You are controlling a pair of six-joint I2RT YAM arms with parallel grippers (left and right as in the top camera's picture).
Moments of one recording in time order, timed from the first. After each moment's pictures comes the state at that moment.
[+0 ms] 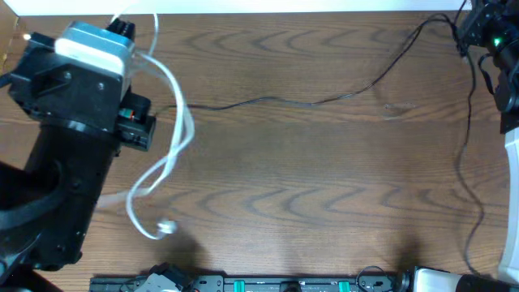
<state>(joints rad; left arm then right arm) -0.56 1.19 2.19 -0.97 -0.32 0.32 -0.16 1.47 1.62 -0.47 -0.16 0.21</state>
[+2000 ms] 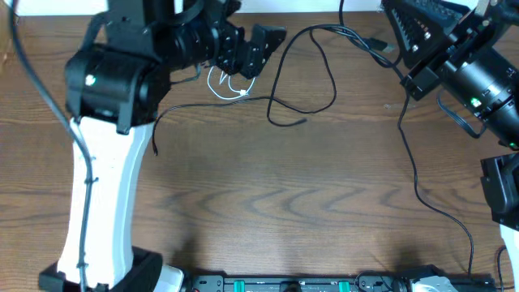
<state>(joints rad) -0.29 1.65 2.21 -1.07 0.54 0.09 0.21 1.17 1.62 -0.22 -0.58 0.33</state>
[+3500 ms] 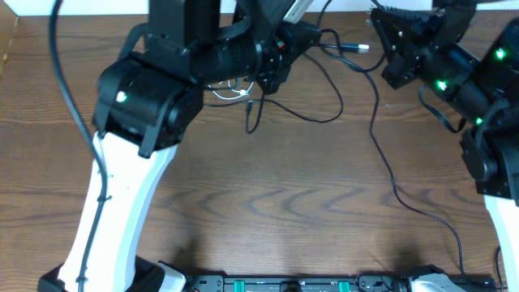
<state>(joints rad) -0.47 1.61 2.20 -0.97 0.57 0.13 0.21 1.27 1.62 -0.50 -0.41 0.22</state>
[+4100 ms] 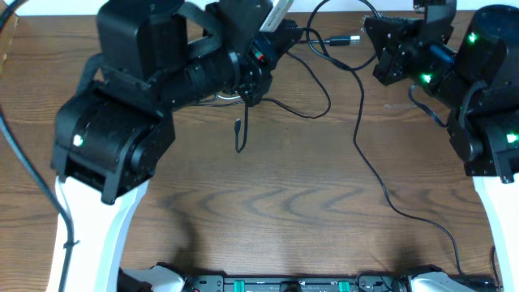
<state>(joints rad) -0.47 1.51 2.20 -0.97 0.47 0.13 0.21 1.33 1.62 -0.58 -0.35 0.22</state>
